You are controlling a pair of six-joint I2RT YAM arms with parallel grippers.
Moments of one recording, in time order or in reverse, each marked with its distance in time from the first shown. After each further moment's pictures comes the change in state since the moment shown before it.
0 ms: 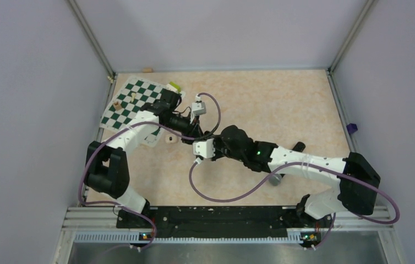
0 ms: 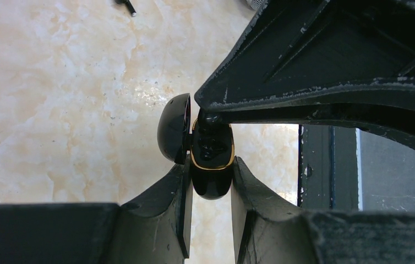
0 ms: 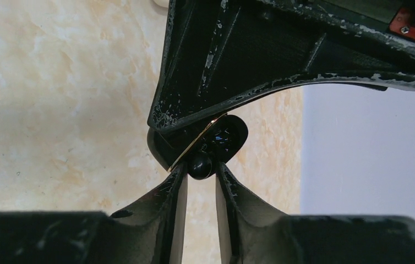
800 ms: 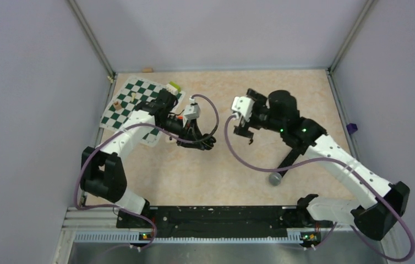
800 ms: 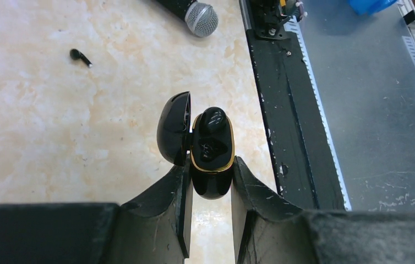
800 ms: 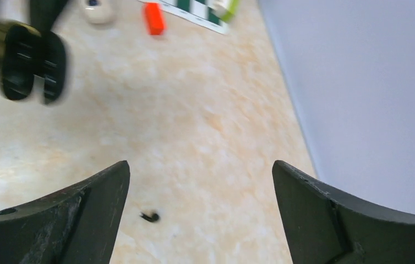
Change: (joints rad) left arm 0.010 -0.030 0.034 -0.212 0.174 0.278; right arm -0.315 -0.211 0.171 -0.302 -0.336 0.177
